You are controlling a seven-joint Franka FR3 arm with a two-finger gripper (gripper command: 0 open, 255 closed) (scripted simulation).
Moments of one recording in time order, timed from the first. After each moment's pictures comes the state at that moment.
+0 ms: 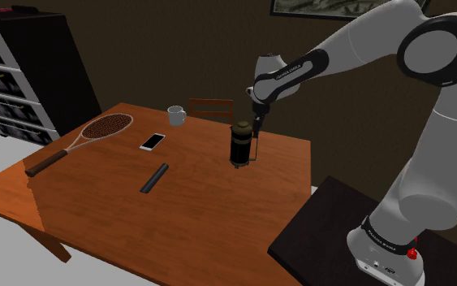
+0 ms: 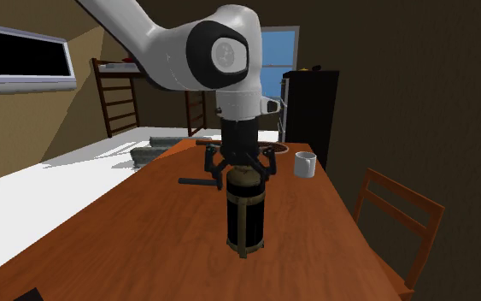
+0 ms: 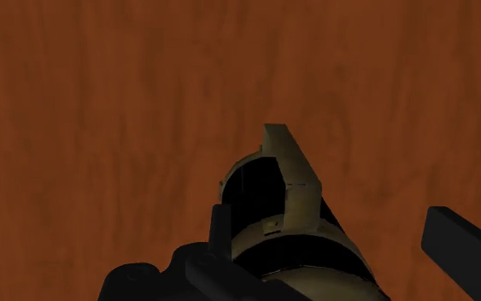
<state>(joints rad) 0.05 0.17 -0.14 -2.10 0.02 2.29 -0.57</state>
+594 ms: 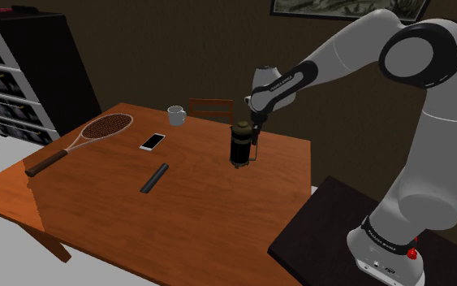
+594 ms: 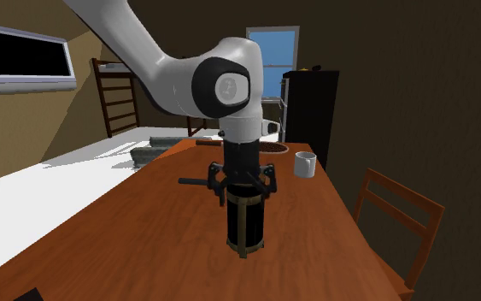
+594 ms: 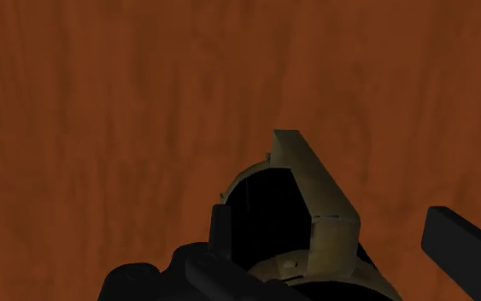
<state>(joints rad) 0.04 0.26 -0.14 -2.11 0.03 2.38 -0.59</state>
